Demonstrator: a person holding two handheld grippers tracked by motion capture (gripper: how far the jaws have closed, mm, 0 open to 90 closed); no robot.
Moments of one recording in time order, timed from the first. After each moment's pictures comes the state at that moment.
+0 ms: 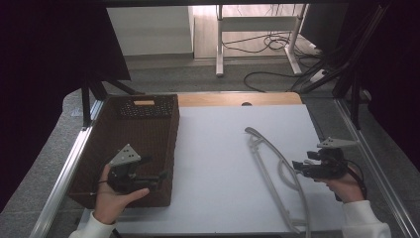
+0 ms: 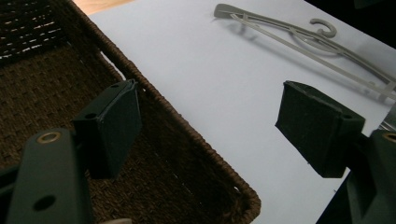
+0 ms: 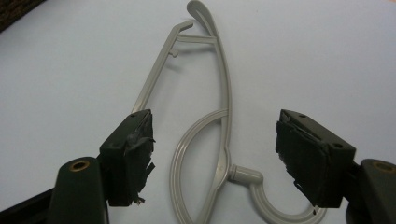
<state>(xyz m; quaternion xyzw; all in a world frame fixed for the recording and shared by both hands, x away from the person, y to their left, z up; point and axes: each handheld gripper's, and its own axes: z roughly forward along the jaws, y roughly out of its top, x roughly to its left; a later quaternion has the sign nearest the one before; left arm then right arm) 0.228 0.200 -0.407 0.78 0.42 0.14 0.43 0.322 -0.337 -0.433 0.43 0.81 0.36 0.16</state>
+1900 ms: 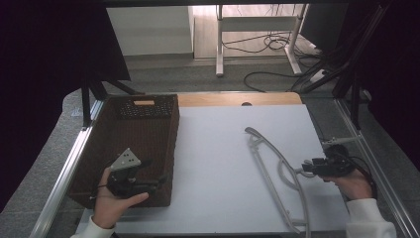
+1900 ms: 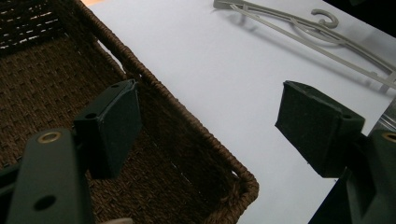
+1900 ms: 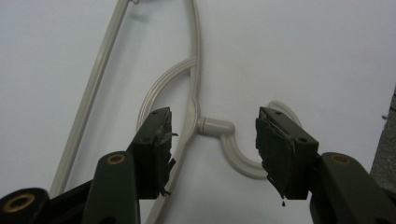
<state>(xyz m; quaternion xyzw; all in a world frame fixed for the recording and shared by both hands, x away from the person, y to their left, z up) 0.221 0.200 -0.413 0.79 0.42 0.14 0.43 0.337 -0.363 -0.443 0.49 0.82 0.28 0.10</state>
